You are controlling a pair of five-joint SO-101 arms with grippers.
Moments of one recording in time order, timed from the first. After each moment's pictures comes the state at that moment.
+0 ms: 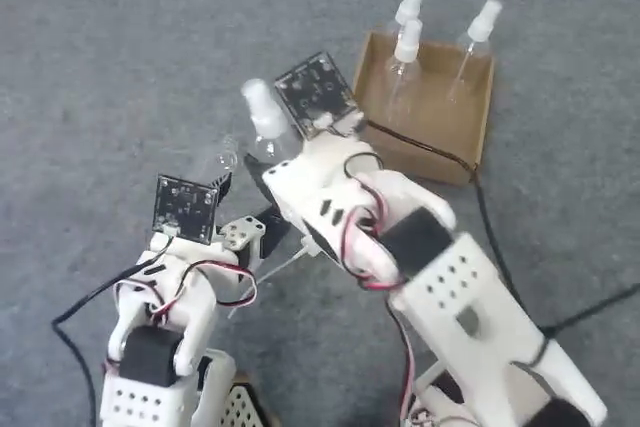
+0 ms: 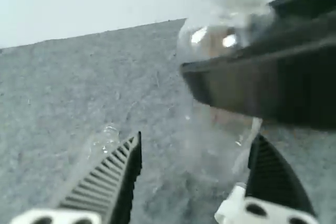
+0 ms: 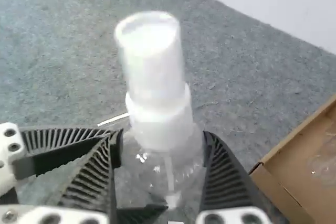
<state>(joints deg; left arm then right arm) 5.5 -91.3 75.7 55.4 2.3 -43.7 -37.3 24.8 51.9 -3.6</state>
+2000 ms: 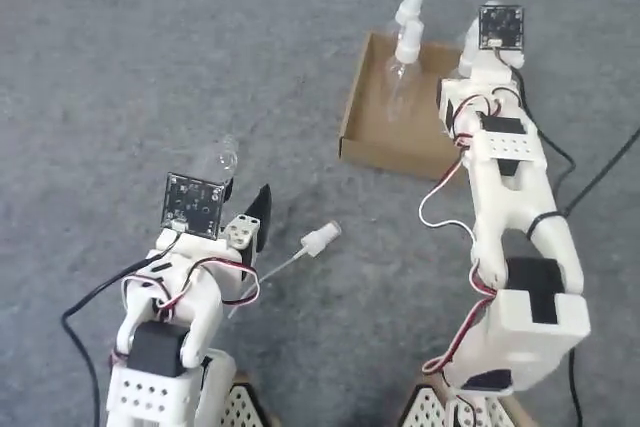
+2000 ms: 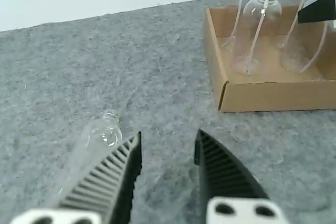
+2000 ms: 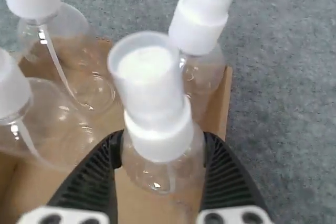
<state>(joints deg) 5.4 -90.9 80.2 53.0 2.3 0.3 10.5 16.1 21.1 0.9</state>
